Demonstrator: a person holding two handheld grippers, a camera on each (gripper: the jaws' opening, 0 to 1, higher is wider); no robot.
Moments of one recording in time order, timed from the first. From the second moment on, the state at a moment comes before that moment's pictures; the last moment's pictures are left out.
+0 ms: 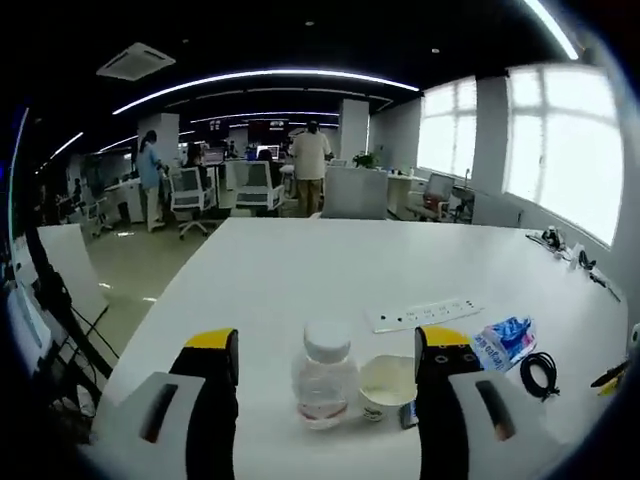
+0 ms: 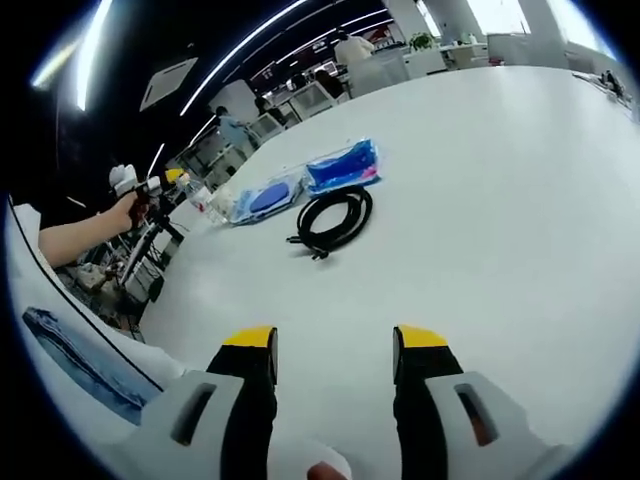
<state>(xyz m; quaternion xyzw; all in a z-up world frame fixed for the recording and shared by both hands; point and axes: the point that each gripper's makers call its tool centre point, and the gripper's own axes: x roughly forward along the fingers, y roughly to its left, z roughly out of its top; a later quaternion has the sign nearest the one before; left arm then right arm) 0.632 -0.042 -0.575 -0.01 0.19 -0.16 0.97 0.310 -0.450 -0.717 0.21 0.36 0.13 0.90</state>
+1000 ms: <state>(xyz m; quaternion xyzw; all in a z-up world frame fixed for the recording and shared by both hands) 0.456 0.007 -0.627 0.01 0.26 -0.18 0.95 0.295 -0.433 -0.682 0.14 0.33 0.18 0.92</state>
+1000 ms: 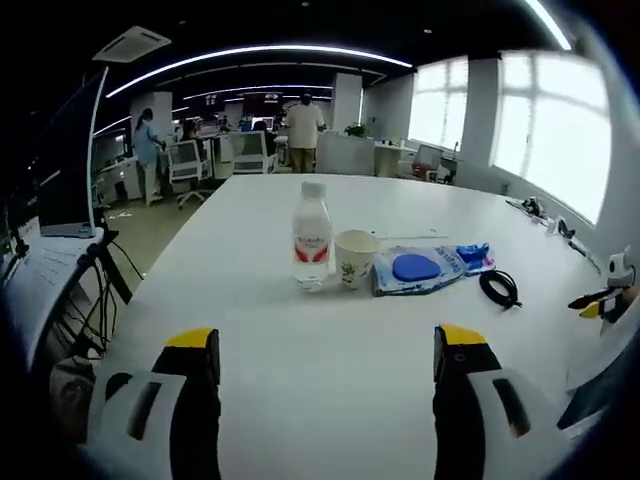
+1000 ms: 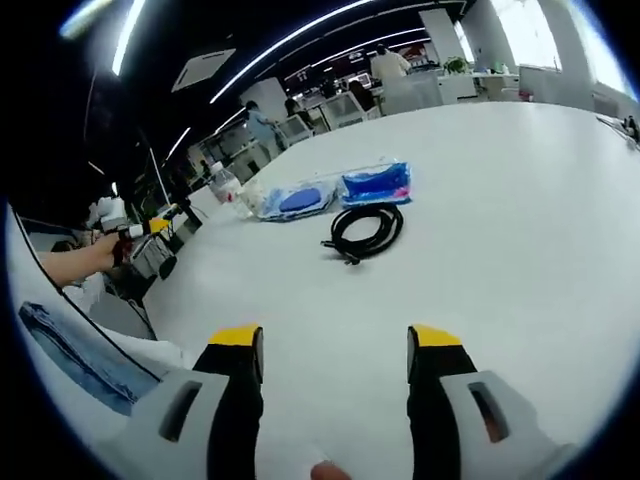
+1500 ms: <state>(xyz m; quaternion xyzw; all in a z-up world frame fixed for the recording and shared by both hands) 0.408 -0.016 -0.614 0.04 0.26 -0.23 0.94 0.325 -0.440 -0.654 0.04 0.31 0.22 0.93</state>
